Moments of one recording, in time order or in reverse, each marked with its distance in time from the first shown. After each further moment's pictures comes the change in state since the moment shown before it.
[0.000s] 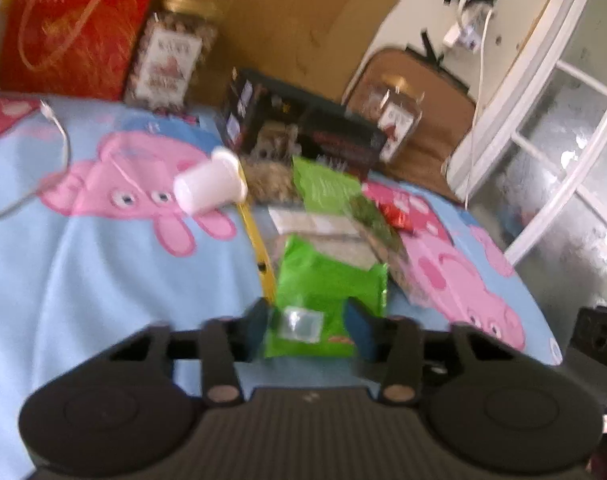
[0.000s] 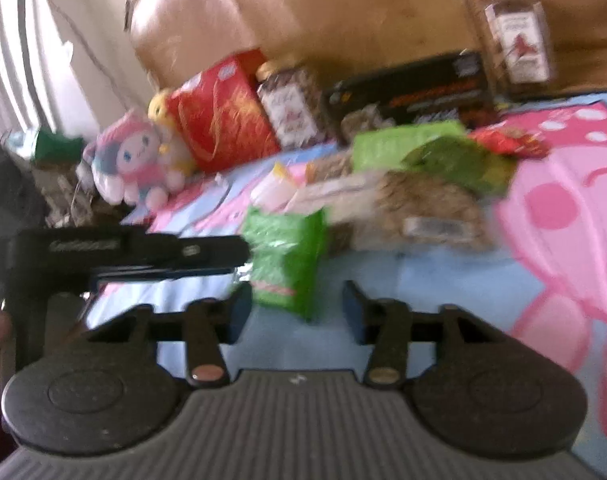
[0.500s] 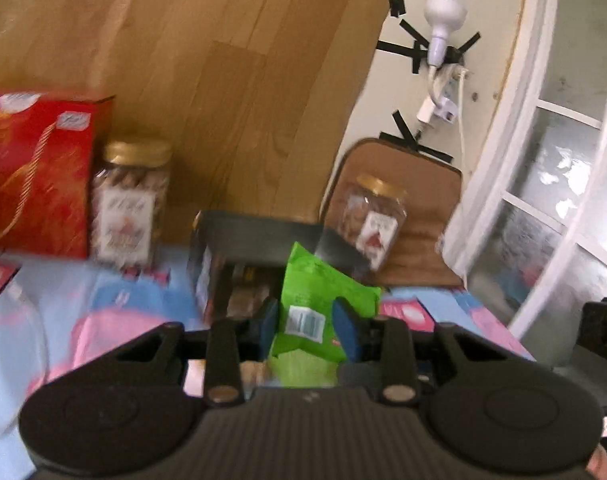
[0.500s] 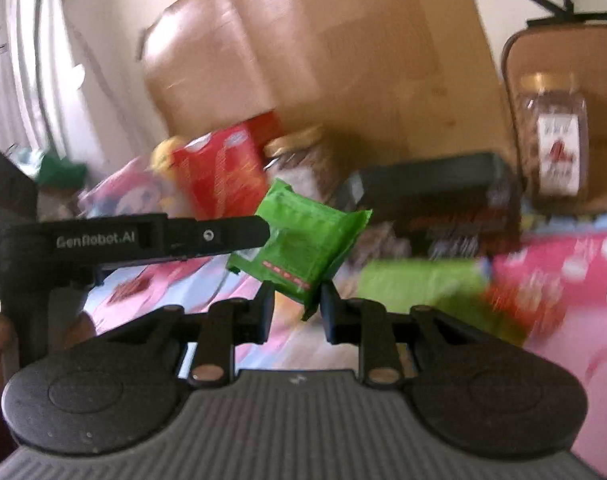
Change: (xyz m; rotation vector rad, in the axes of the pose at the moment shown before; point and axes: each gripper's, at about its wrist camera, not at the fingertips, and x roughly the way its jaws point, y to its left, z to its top) left arm 0.009 -0.042 0.109 0.128 -0.245 0.016; right arm 0.013 -0.011 0.112 -0.097 -0.116 -0.021
